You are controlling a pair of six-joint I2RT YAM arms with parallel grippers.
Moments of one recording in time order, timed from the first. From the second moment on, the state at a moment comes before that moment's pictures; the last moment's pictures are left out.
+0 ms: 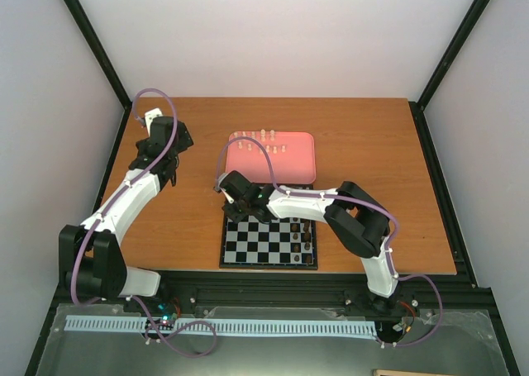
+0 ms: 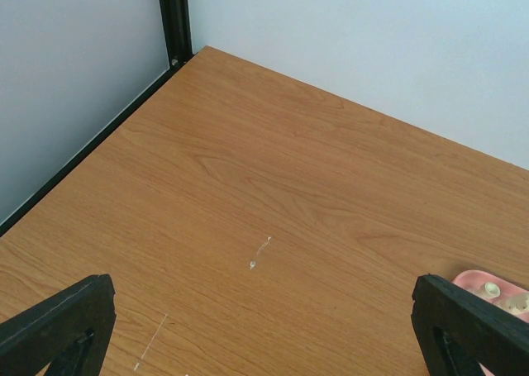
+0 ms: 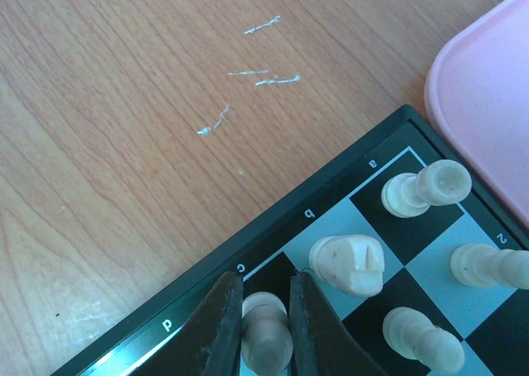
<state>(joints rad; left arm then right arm) -0.19 1.36 1.01 -0.21 -0.49 -0.44 1.02 2.02 1.35 -0.24 0.09 0.09</state>
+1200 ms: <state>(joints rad) -0.19 1.36 1.02 -0.21 -0.49 -0.44 1.02 1.89 1.29 -0.25 0.02 0.08</state>
